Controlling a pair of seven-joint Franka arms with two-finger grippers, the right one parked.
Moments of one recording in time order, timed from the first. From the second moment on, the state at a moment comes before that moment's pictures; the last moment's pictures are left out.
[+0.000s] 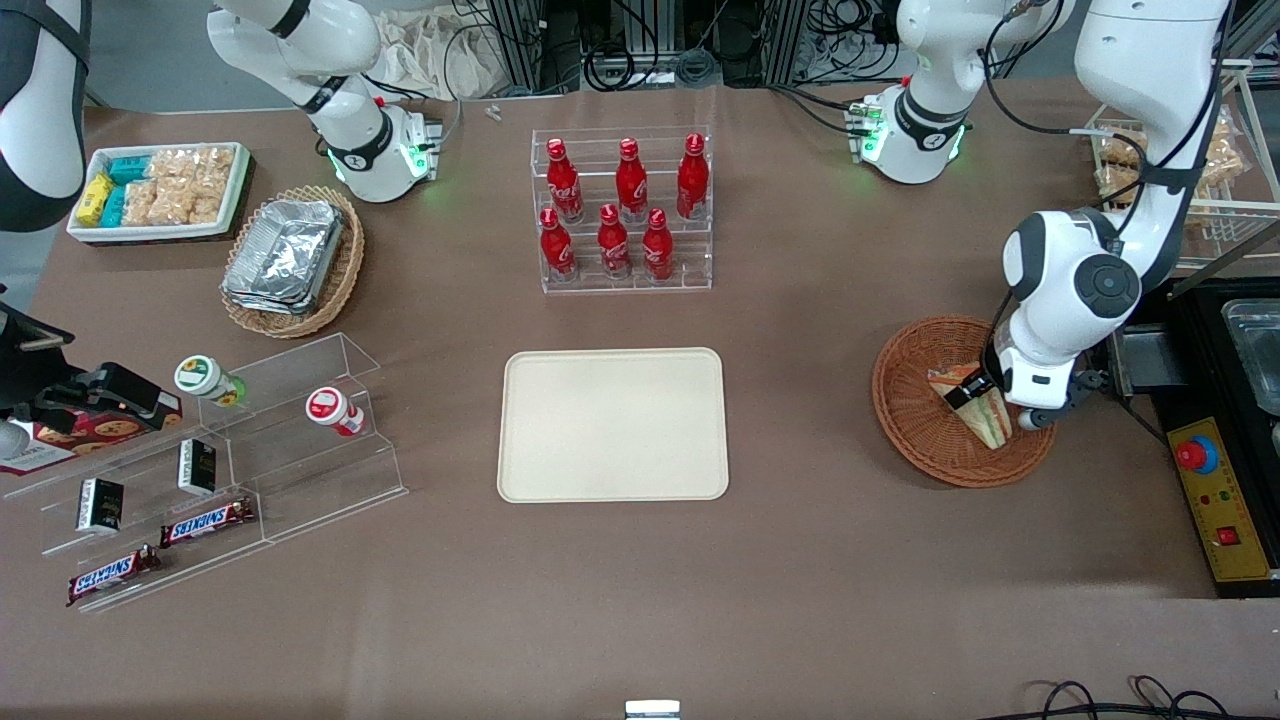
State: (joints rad) arm 0.12 0.23 -0.14 -2.33 0.08 2.57 -0.67
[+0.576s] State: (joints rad) arm 0.12 0.18 -0.14 -2.32 0.08 2.57 -0.65
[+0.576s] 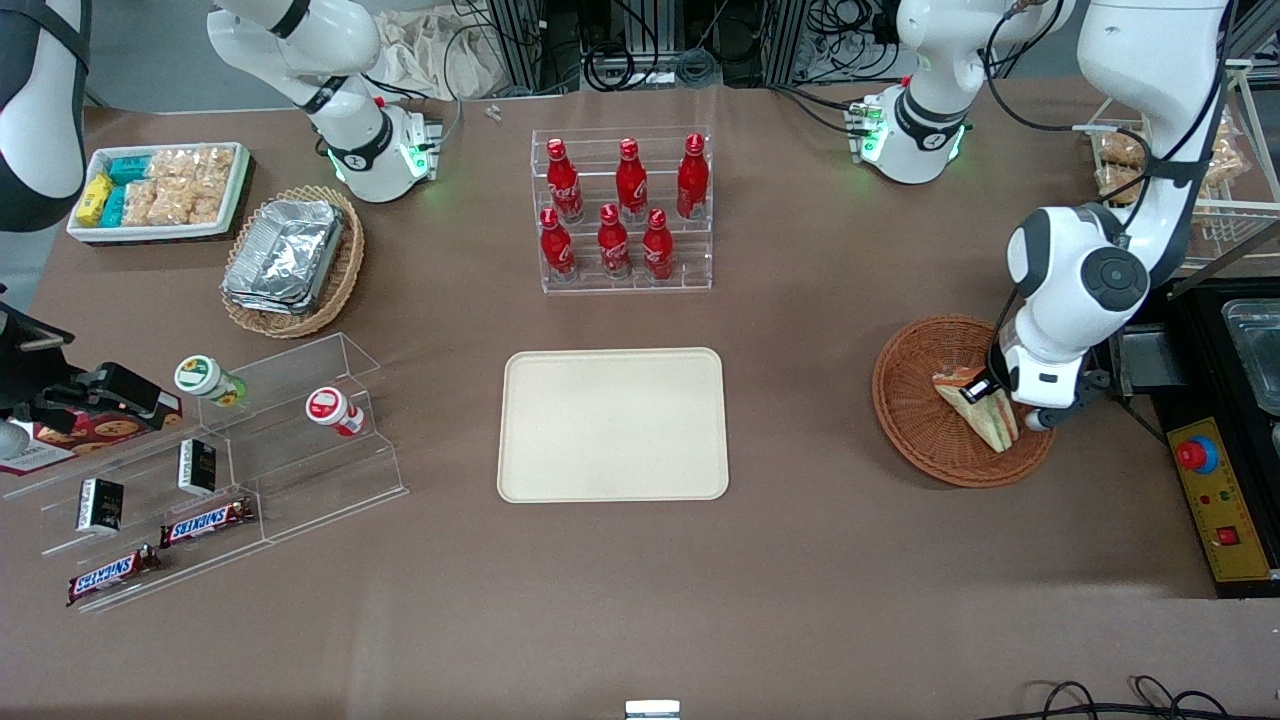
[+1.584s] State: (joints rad) arm 0.00 0.07 -0.26 -1.59 0.06 1.63 -0.36
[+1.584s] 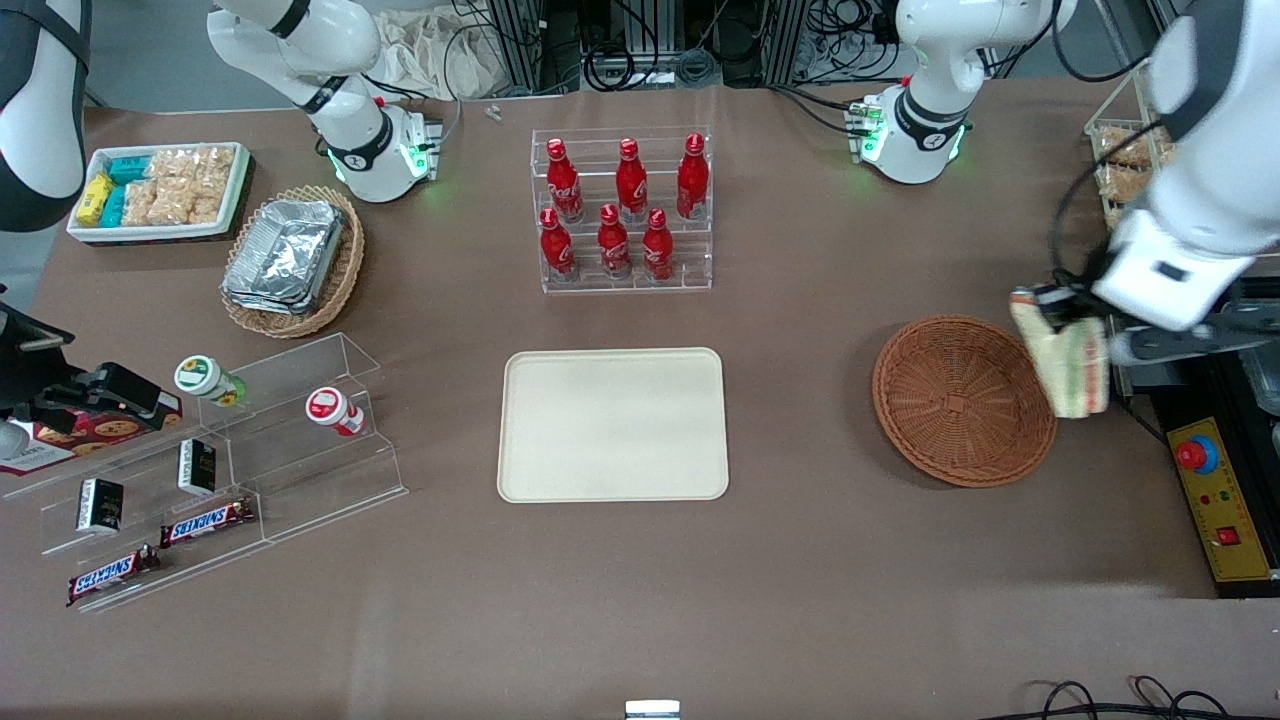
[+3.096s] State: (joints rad) arm -0.43 0.70 -0.32 -1.57 0.18 2.31 -0.81
